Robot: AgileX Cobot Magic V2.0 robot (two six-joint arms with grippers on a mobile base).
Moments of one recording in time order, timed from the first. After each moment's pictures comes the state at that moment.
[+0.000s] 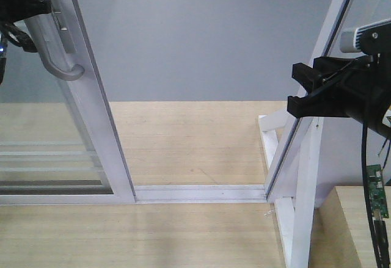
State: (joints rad) left arm 0.03 1.70 -1.27 0.19 0.05 -0.13; right arm 0.37 1.03 -0.64 -0.26 0.02 0.26
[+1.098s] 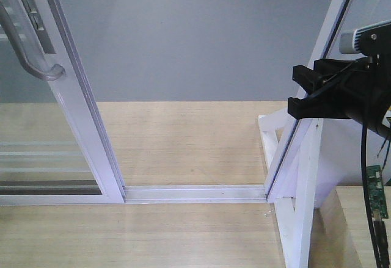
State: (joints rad) left arm 0.06 0.60 -0.55 0.17 0.27 -0.13; right arm 0.37 1.03 -0.64 -0.26 0.04 0.26
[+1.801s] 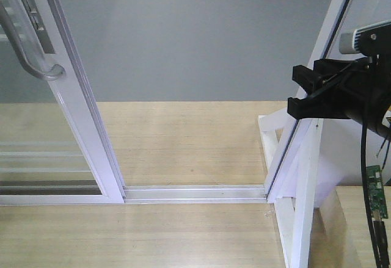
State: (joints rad) left arm 0.06 0.15 -0.09 -0.08 0.04 0.06; right arm 0.37 1.03 -0.64 -0.26 0.04 0.26
